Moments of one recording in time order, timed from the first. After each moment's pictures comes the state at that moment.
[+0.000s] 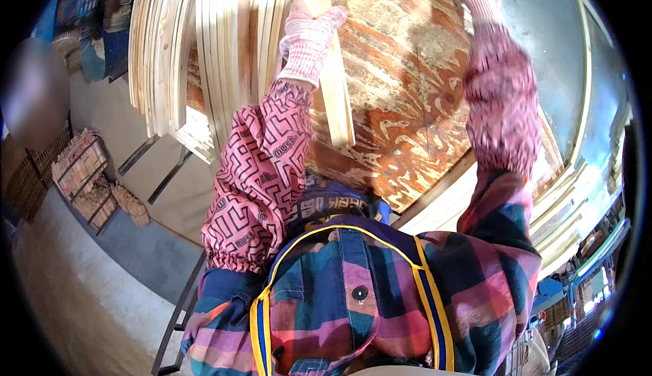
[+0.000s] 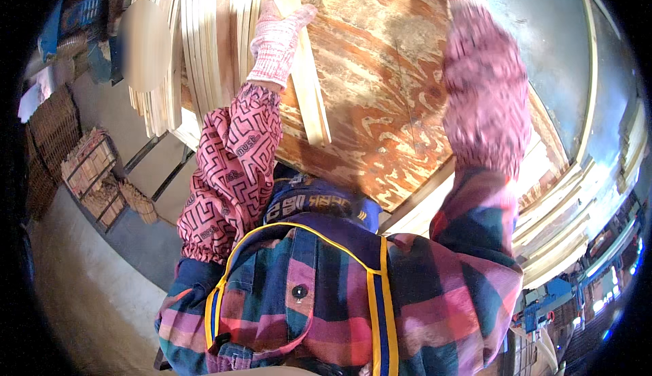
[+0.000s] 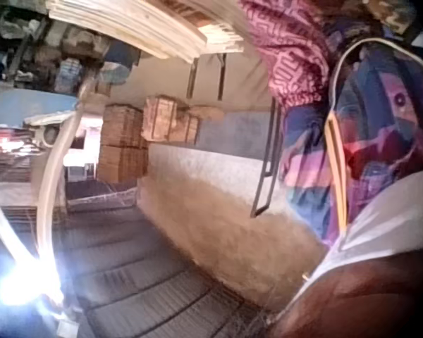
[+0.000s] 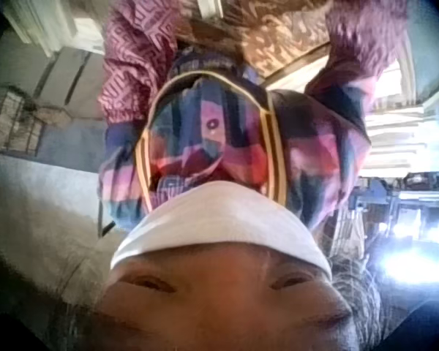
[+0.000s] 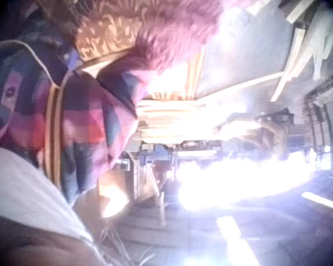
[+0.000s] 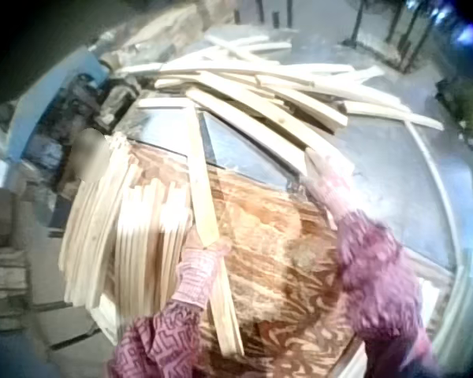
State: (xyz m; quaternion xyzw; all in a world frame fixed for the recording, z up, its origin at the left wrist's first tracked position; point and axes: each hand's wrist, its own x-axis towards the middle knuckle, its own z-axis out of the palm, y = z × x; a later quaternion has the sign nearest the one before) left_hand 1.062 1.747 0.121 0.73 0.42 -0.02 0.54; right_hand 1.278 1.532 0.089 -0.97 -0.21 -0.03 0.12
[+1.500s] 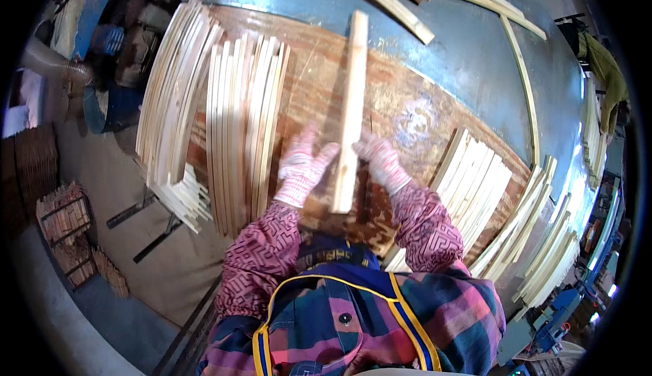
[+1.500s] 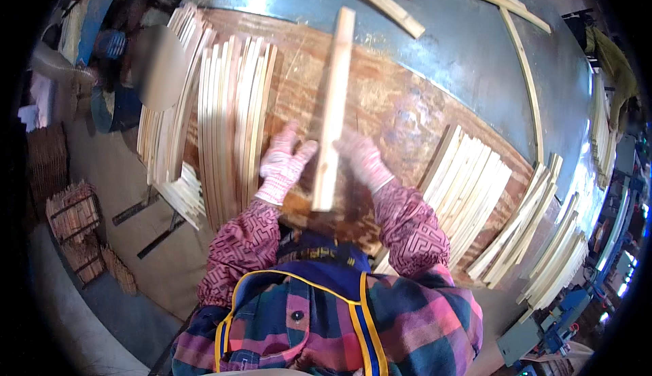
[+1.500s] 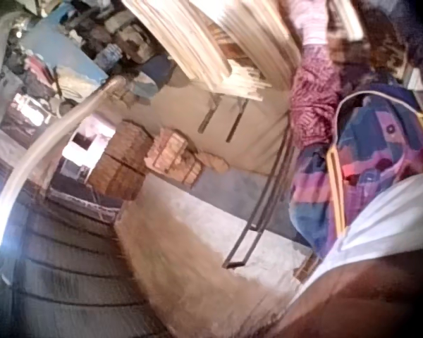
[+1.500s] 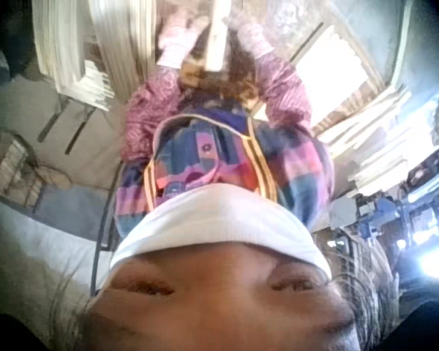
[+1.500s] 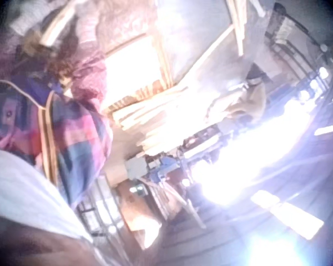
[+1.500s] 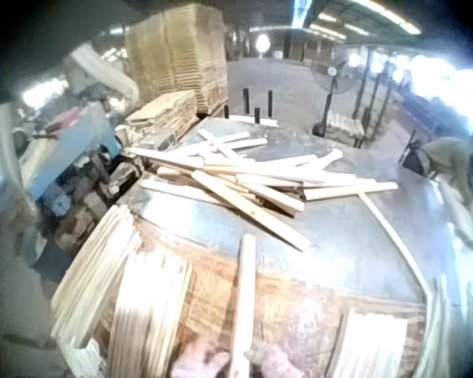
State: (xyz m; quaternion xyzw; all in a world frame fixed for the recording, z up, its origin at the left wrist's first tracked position) left_hand 0.946 1.693 0.107 0.90 0.24 -0.06 0.35; right_hand 1.026 1.497 0.062 -0.64 -0.01 0.38 0.67
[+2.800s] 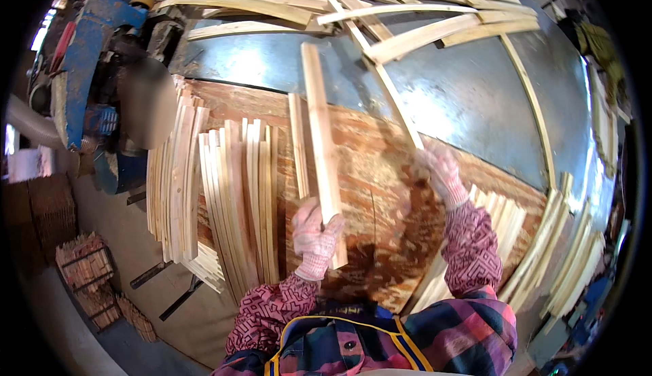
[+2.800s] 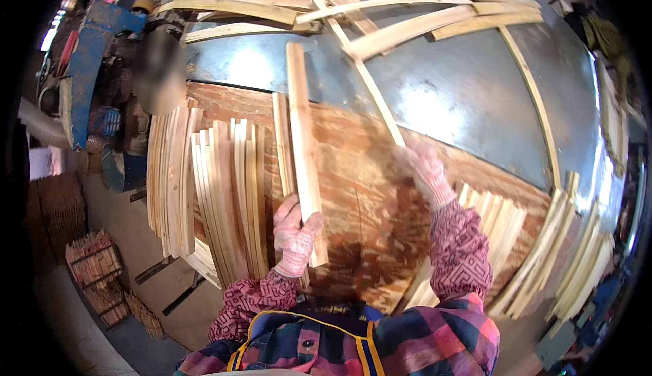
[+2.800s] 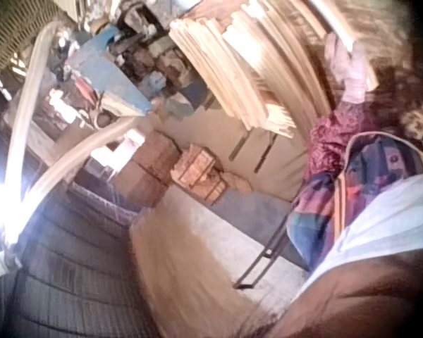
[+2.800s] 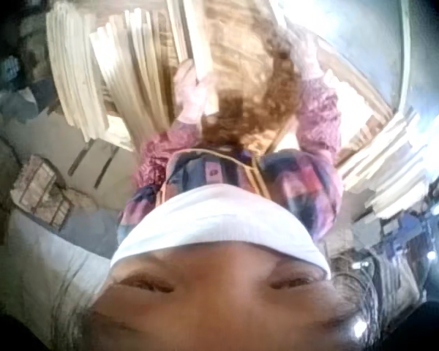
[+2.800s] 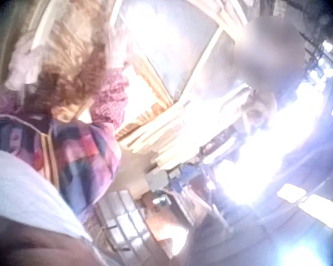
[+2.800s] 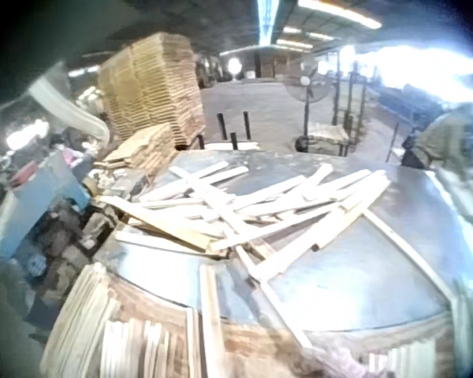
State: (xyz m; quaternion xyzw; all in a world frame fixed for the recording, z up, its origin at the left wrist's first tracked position) left_hand 0.991 1.671 0.110 0.90 0.20 0.10 0.38; right_hand 1.186 1.404 0.074 -0.63 0.05 0.31 0.71
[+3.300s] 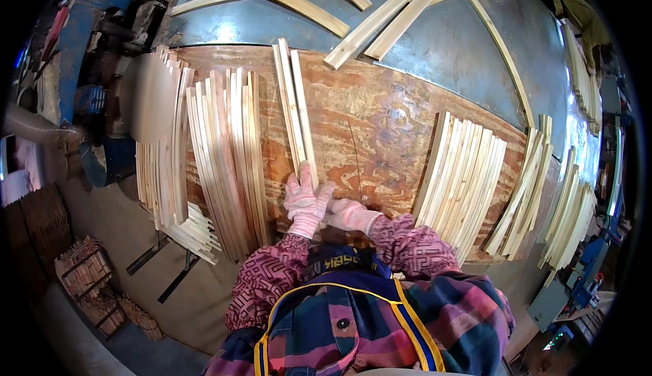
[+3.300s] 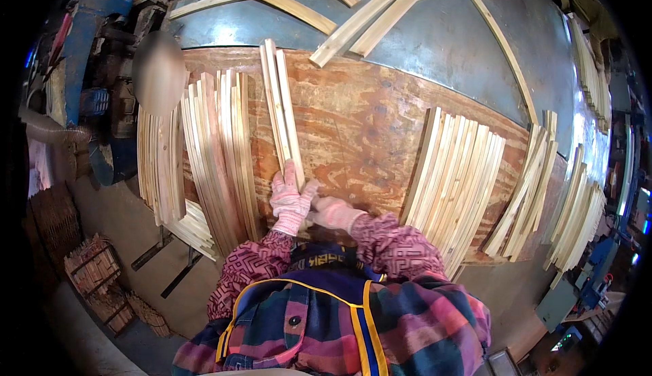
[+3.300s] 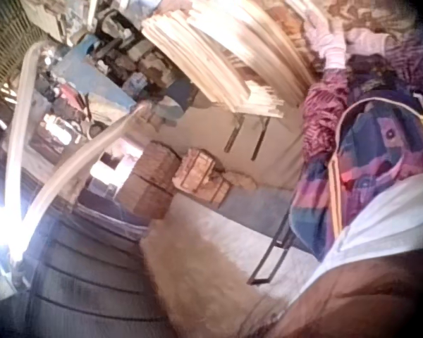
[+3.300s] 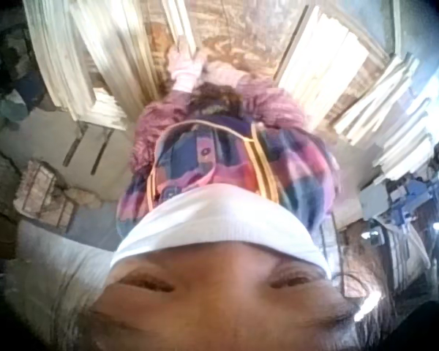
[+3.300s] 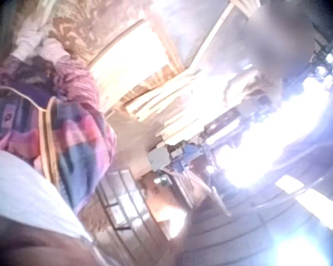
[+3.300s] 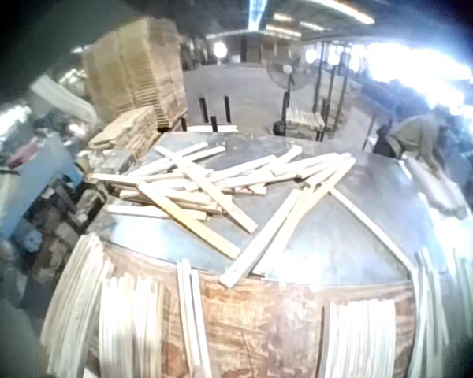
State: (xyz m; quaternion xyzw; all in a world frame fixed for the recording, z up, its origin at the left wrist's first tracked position) left_hand 0.891 1.658 0.083 0.95 0.21 -0.14 0.16; right_hand 0.928 1.519 0.075 -0.78 -0.28 0.54 0.17
